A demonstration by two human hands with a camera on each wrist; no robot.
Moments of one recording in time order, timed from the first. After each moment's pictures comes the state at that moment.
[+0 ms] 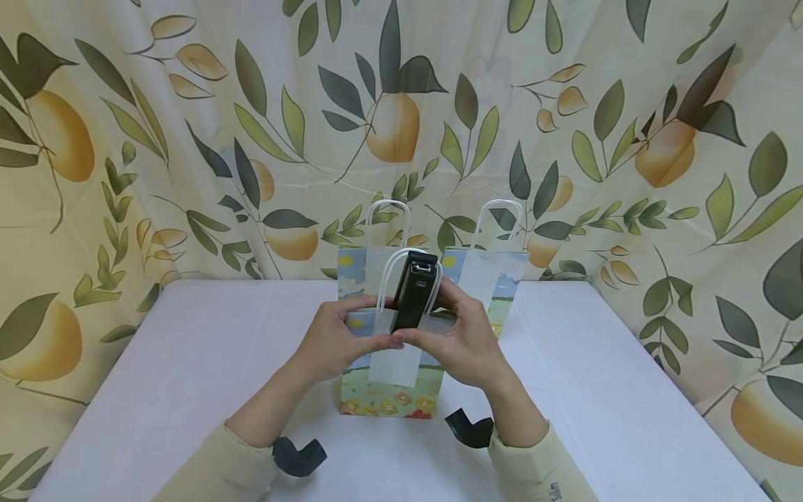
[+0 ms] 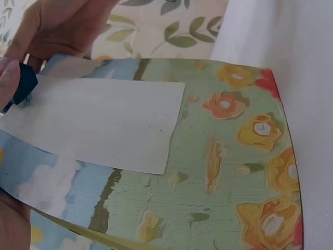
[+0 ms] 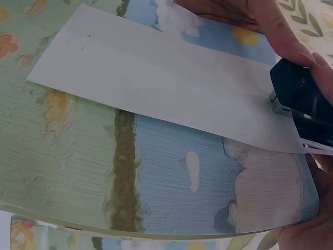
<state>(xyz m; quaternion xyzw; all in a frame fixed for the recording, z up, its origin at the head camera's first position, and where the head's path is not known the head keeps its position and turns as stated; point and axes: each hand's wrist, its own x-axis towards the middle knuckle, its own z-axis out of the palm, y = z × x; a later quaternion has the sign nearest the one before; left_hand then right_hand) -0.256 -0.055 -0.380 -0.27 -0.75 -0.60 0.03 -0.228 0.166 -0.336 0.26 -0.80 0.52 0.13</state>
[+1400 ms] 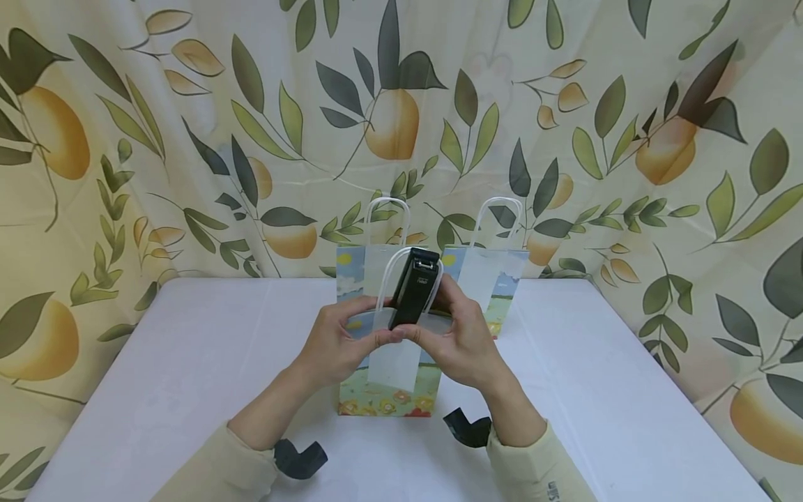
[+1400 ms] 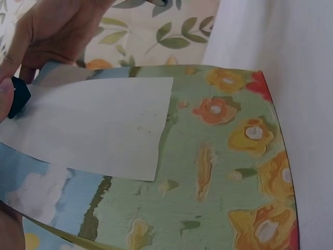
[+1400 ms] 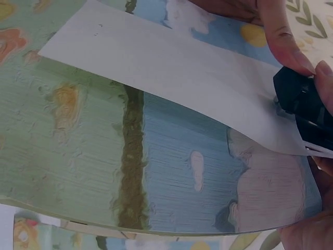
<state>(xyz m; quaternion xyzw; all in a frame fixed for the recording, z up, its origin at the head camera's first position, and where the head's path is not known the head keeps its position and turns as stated) -0.253 -0.048 -0.387 -0.35 -0.72 -0.58 0.12 -0.229 0.165 -0.338 0.29 -0.80 0.49 0.15</state>
